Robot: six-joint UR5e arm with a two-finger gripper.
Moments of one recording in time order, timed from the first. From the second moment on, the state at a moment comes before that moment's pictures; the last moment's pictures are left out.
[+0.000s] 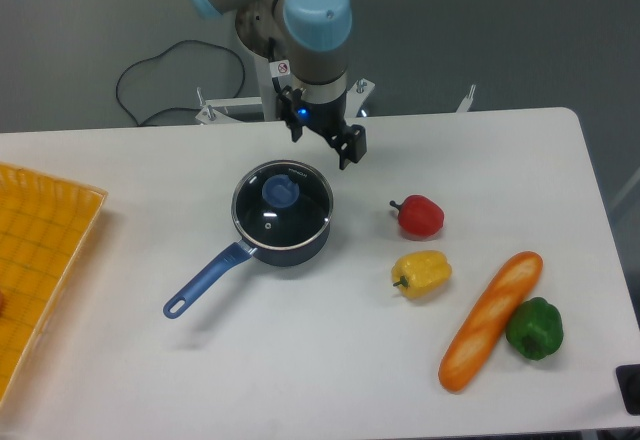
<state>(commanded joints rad) 2.46 -1.54 -2.01 -1.15 1.56 1.03</state>
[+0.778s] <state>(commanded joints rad) 2.37 -1.60 -2.01 -1.09 1.59 0.94</state>
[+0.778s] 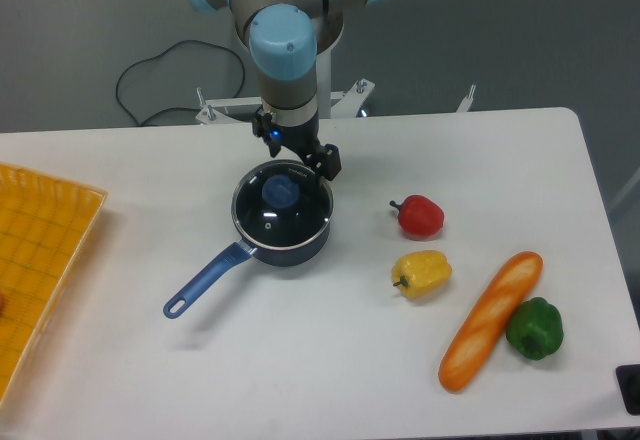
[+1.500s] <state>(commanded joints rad) 2.35 -1.64 -2.00 -1.05 1.59 0.90</state>
